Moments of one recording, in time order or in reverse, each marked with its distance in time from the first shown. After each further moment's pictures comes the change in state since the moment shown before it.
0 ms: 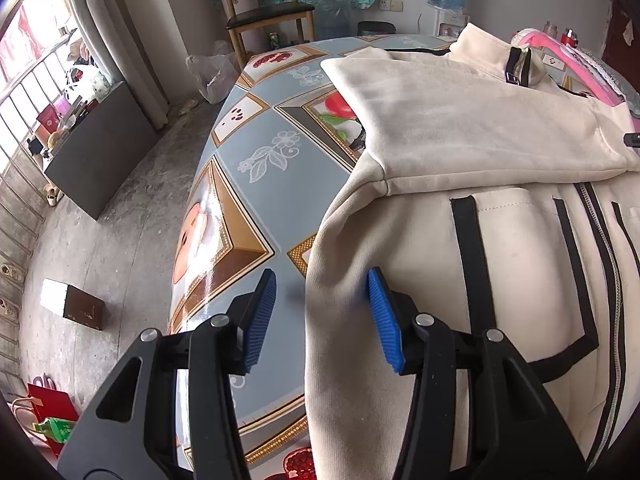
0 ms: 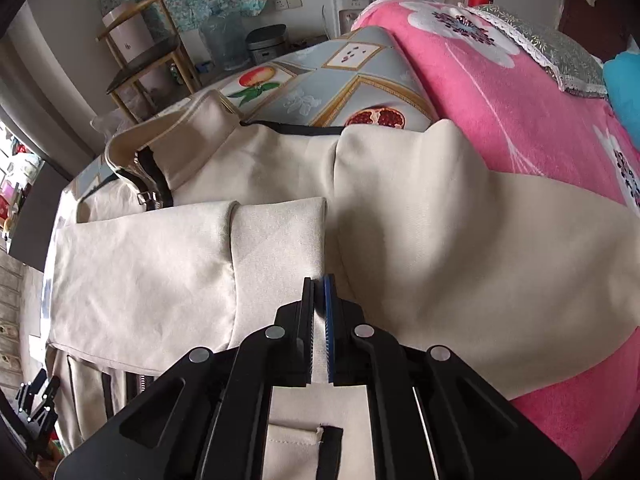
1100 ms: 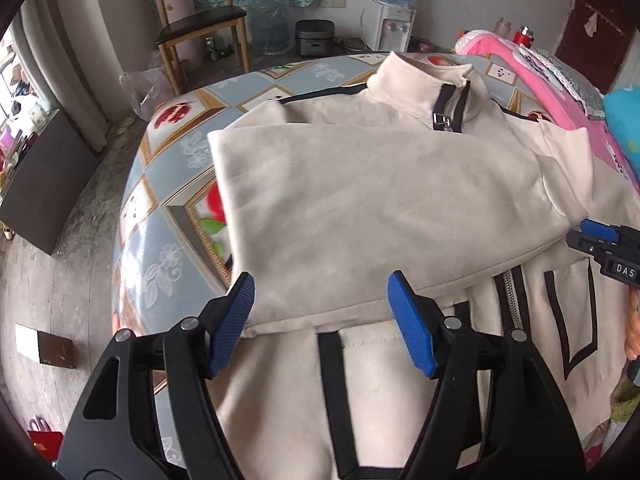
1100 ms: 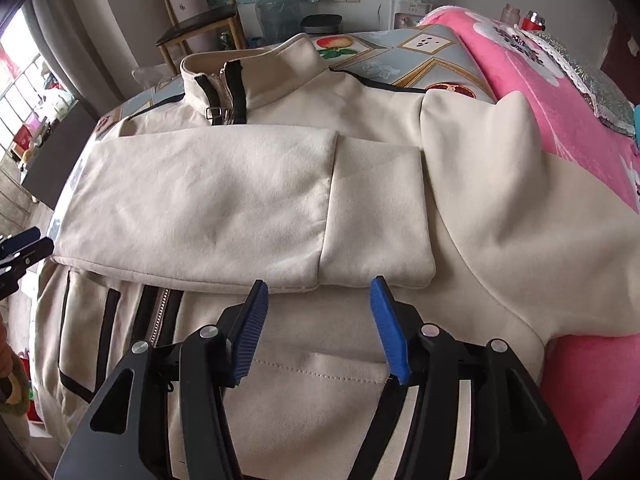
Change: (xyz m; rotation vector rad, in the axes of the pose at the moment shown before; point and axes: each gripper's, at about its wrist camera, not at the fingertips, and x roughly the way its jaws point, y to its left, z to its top) left arm 0.003 -0.077 0.101 0.096 0.042 -0.189; right arm -0.023 0.053 -0.069 -0.180 -0.014 0.113
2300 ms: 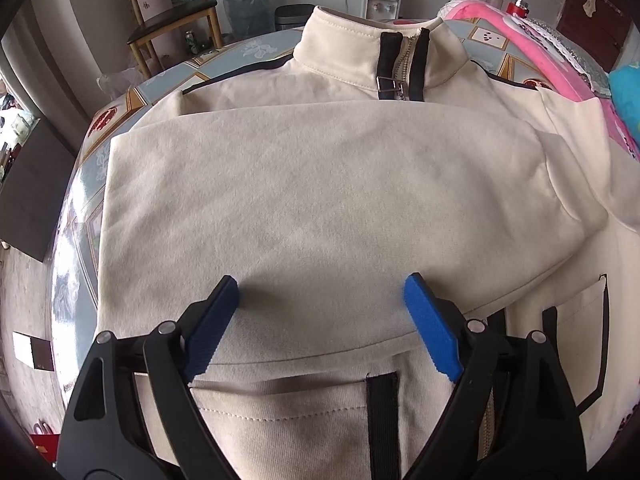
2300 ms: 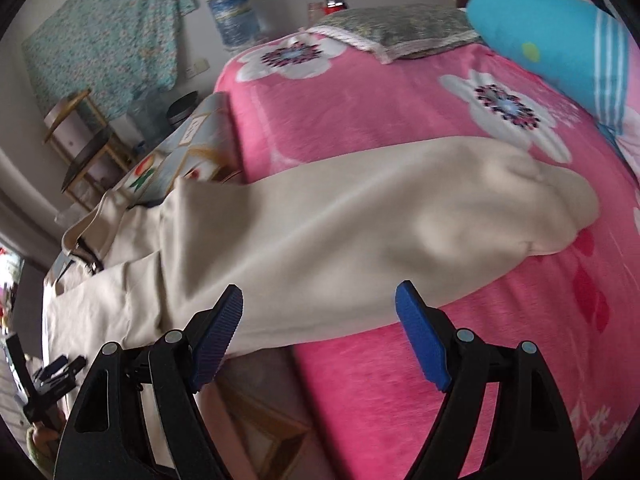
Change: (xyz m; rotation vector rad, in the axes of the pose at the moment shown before) left arm 0.061 -0.076 0.011 0.024 0.046 0.011; right arm -0.106 -0.257 -0.037 0.560 -0.181 -0.146
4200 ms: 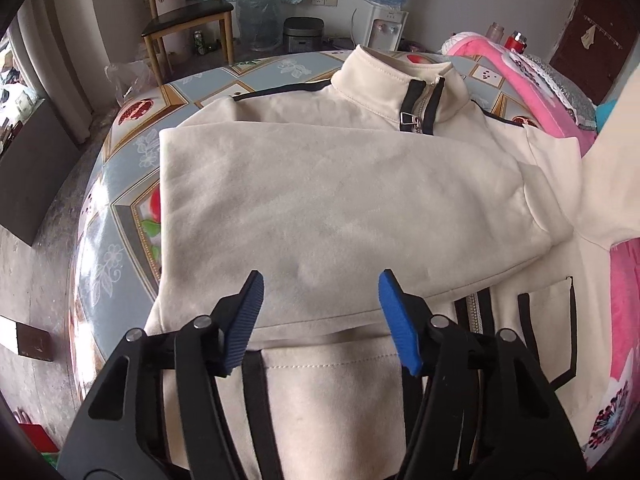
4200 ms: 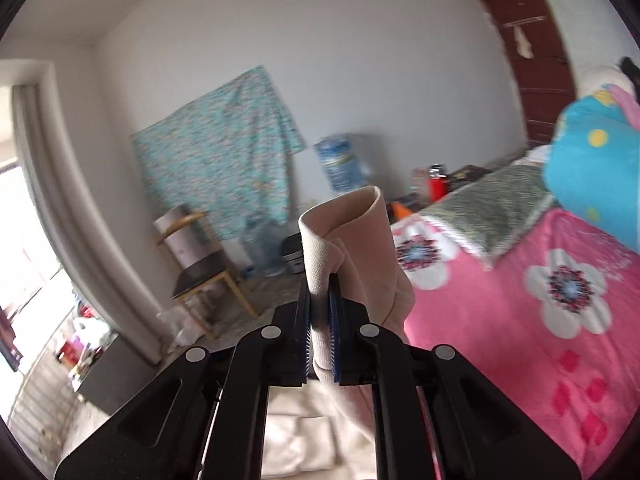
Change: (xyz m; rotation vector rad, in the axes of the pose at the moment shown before) left arm -0.049 0.049 -0.010 -0.082 -0.054 -0.076; right arm -0.169 0.133 0.088 -0.139 -0.412 0.453
